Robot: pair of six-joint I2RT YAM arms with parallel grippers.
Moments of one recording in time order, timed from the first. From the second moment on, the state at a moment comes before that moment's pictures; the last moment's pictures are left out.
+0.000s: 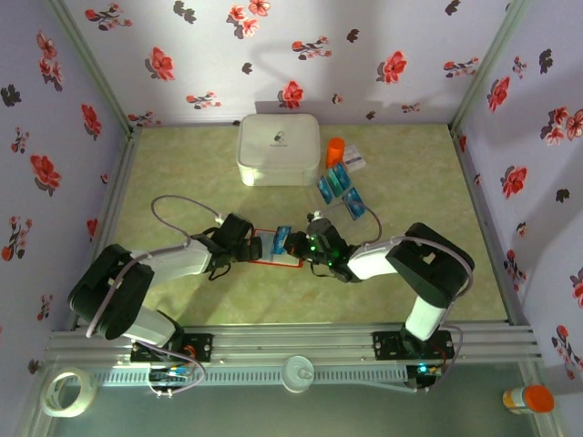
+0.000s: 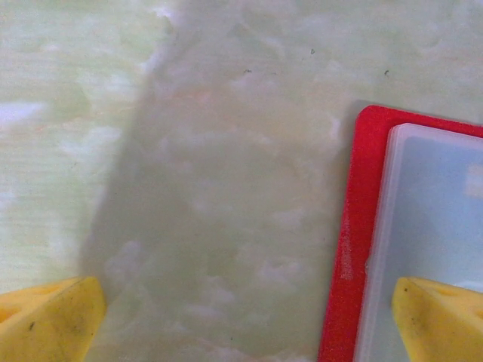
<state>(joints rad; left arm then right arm) -0.67 1.47 0.62 -0.22 -0.24 -0.64 0.85 1.73 0.60 0.58 -0.12 1.10</state>
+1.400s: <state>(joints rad) -0.67 1.46 0.61 -0.21 -0.24 -0.65 0.88 1.75 0.60 0.54 -0.10 1.18</state>
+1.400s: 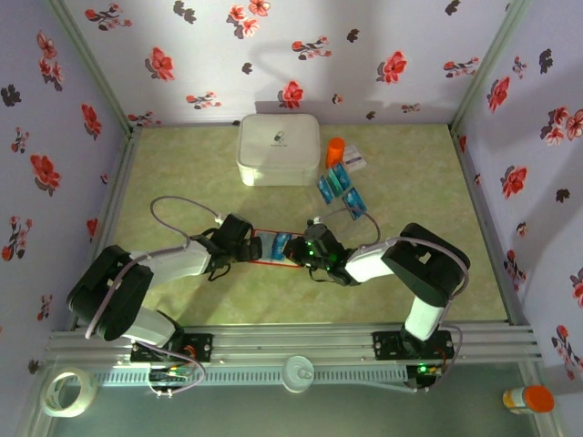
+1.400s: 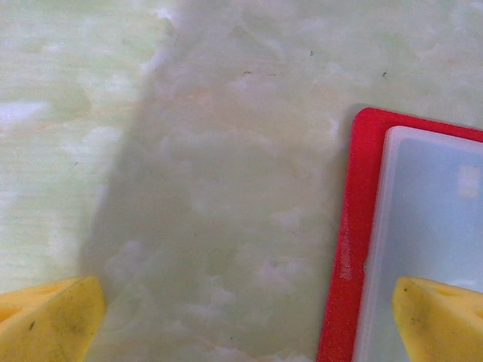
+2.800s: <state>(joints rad) -0.67 1.46 0.60 -0.19 -0.25 -0.65 0.88 1.80 0.69 0.45 -0.17 1.19</state>
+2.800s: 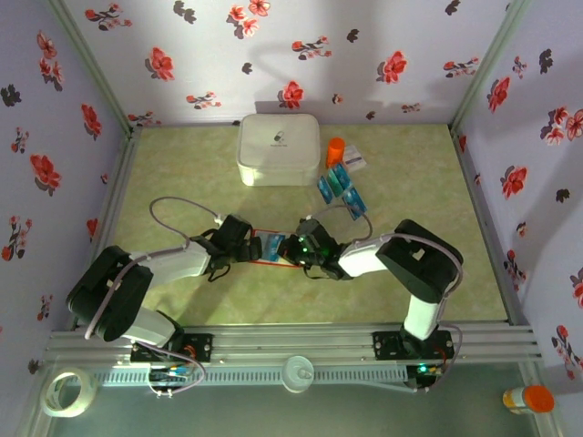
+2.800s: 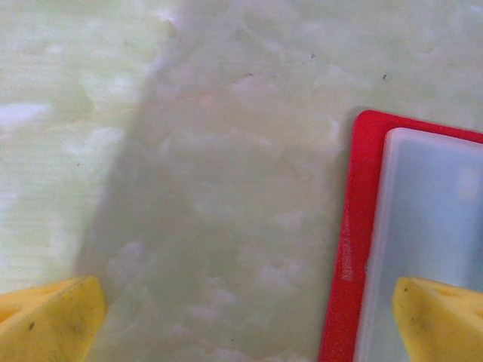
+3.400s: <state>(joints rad) -0.67 1.45 0.59 -0.17 -0.25 -0.65 0.86 1.65 0.88 -0.11 -0.18 0.94</state>
